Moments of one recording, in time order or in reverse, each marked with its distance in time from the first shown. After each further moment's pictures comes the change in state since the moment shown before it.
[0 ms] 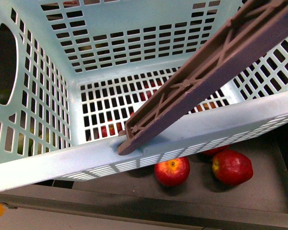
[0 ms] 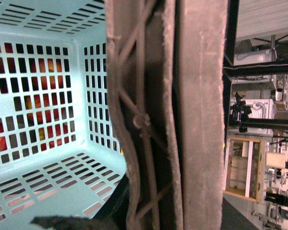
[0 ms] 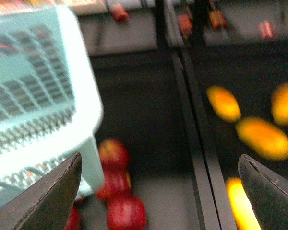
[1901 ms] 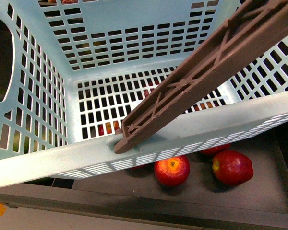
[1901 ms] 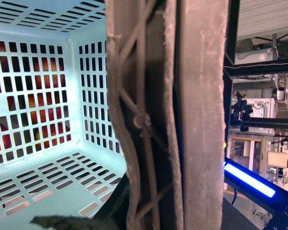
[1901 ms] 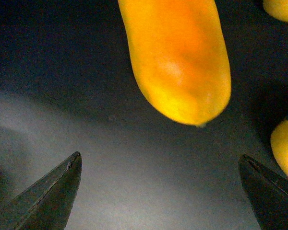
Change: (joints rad) left arm 0.000 0.000 0.000 -0.001 -0.002 0.005; right arm -0.667 2.238 1.276 0.417 -0.384 -1.203
